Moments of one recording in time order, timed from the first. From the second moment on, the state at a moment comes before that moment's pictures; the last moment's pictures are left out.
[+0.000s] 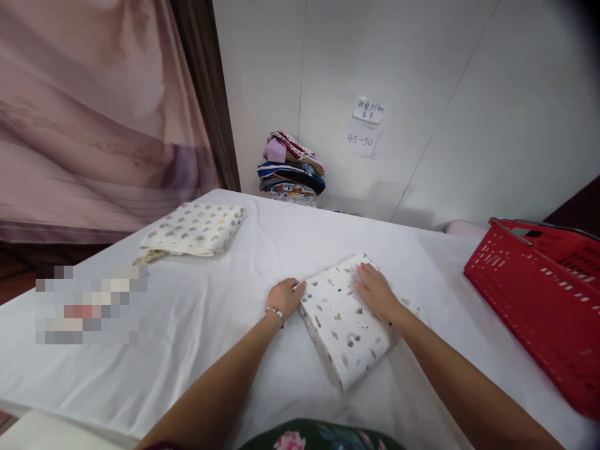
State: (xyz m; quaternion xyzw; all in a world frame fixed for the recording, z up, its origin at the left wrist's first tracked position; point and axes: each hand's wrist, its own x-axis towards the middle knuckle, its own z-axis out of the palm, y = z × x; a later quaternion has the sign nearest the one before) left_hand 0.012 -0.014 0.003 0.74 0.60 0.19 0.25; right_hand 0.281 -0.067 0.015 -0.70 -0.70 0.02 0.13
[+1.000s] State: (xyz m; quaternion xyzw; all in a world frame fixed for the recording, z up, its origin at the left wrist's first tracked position) left_hand 0.001 0.000 -0.007 0.74 0.57 0.19 0.29; right_hand 0.194 -0.063 0.007 -0.66 -0.74 0.12 0.08
